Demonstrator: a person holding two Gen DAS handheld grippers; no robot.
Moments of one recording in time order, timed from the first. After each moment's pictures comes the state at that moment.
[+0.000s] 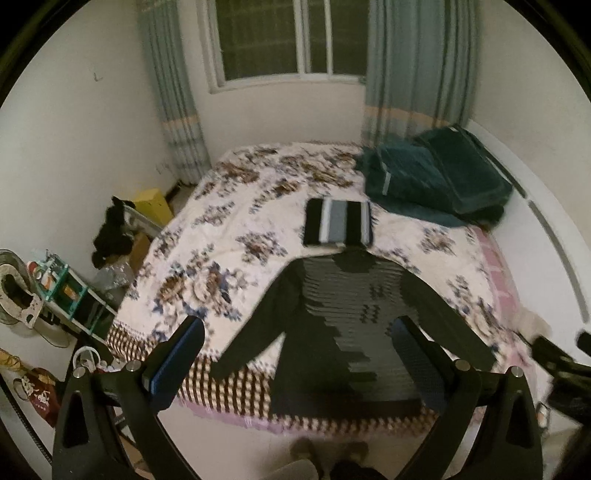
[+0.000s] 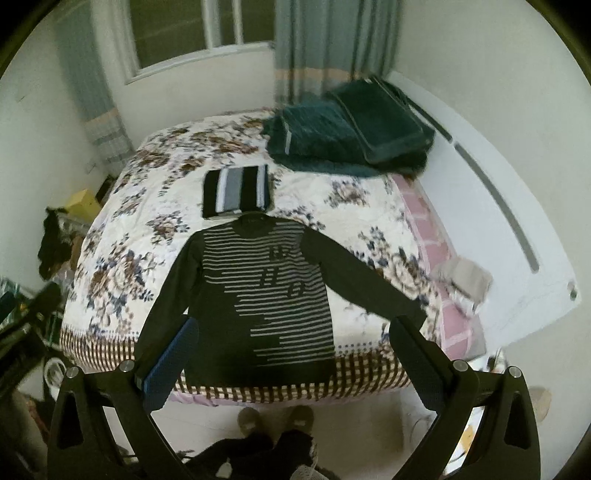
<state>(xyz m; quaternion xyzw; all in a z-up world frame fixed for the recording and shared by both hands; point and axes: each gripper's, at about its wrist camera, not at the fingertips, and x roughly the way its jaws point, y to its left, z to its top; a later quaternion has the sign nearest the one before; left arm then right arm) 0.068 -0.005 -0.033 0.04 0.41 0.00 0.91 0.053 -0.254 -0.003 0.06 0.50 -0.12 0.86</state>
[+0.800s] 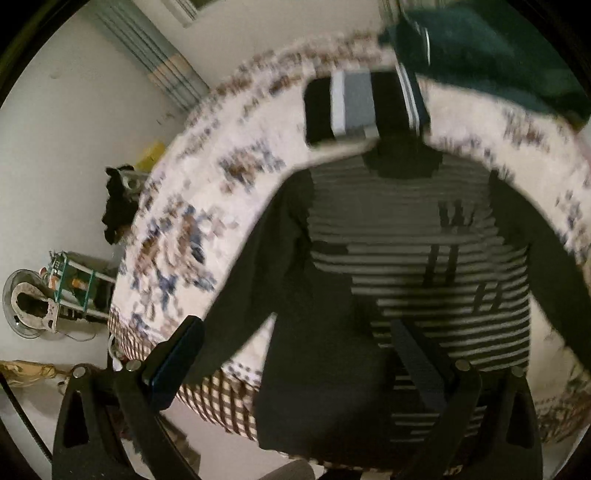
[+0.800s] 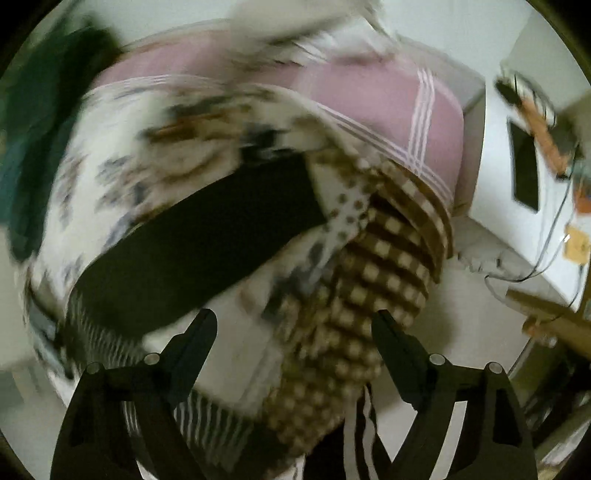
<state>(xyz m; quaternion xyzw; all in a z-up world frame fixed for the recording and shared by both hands) 0.269 -0.110 -0.357 0.16 0.56 0.09 0.81 0.021 -0.738 -0.536 0.51 0.53 -0.39 0.55</state>
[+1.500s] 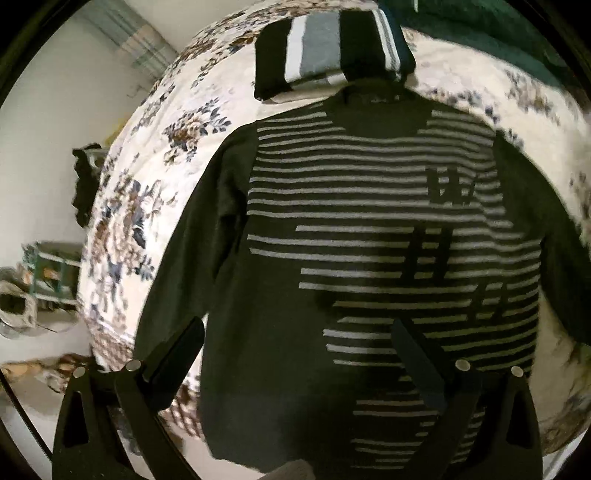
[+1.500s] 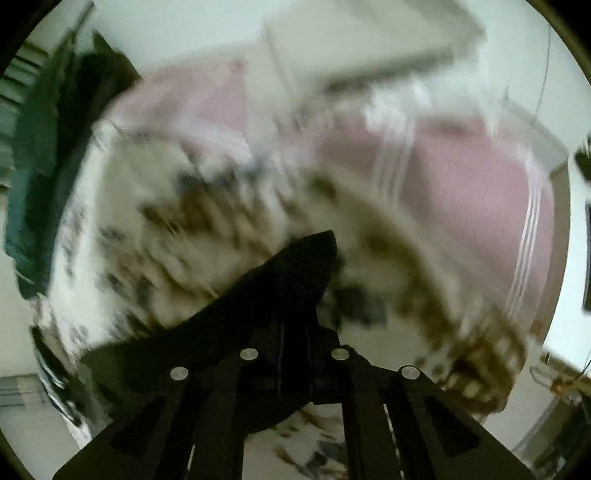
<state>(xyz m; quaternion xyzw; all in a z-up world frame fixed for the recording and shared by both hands) 0.322 -0.144 -0.442 0.12 0.61 0.07 0.78 0.120 -0.844 -0.598 0.47 0.47 -0.37 0.65</state>
